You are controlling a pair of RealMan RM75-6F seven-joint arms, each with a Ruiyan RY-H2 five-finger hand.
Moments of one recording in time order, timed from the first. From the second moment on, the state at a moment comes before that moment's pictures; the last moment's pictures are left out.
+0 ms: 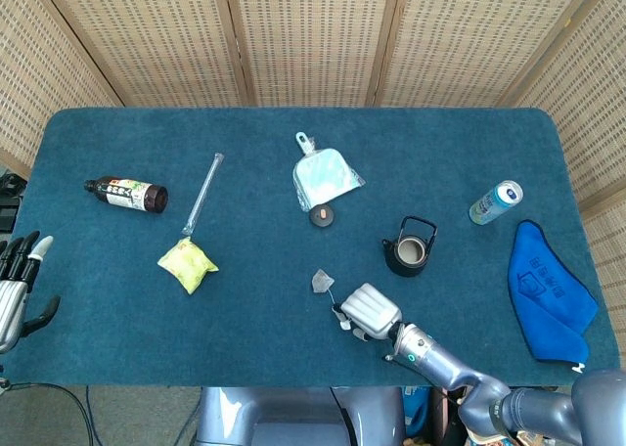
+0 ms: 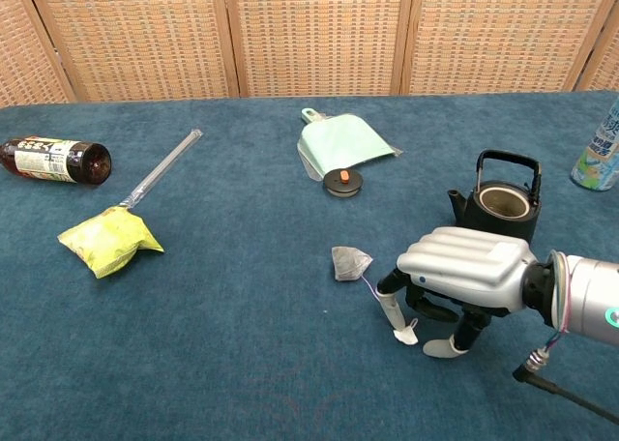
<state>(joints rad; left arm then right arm) -0.11 -1.07 -0.05 -1.66 1.47 1.46 0.14 0.70 -1.63 -0.03 -1.33 -1.57 0.89 -0.15</state>
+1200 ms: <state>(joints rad) -0.12 -1.08 -0.05 -1.64 1.47 1.46 0.12 0.71 -1.64 -0.02 -1.34 -1.56 0.89 -0.13</state>
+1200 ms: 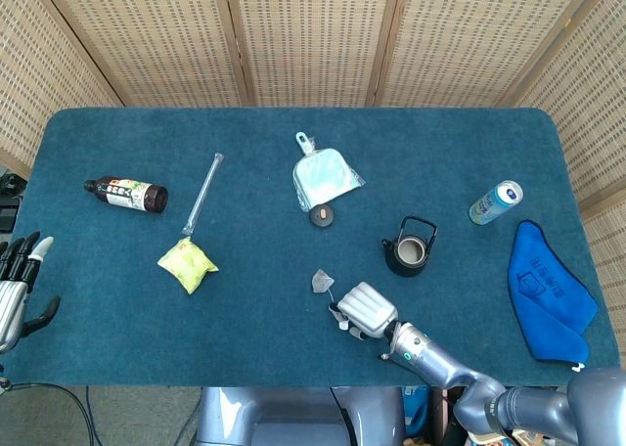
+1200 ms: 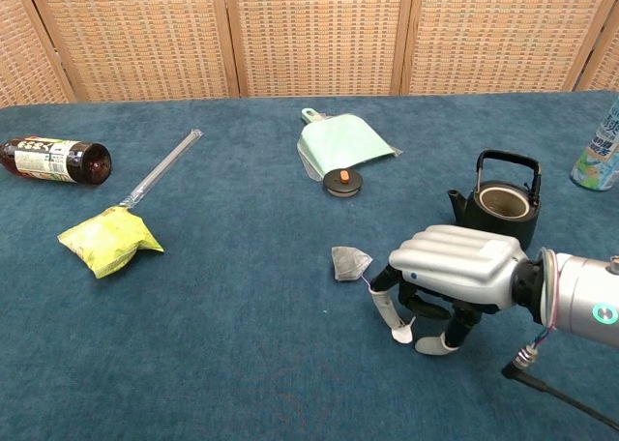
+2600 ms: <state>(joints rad) -0.12 -1.08 -0.05 -1.64 1.47 1.45 0.13 0.71 -1.60 0.02 -1.38 -1.56 0.95 -0.08</state>
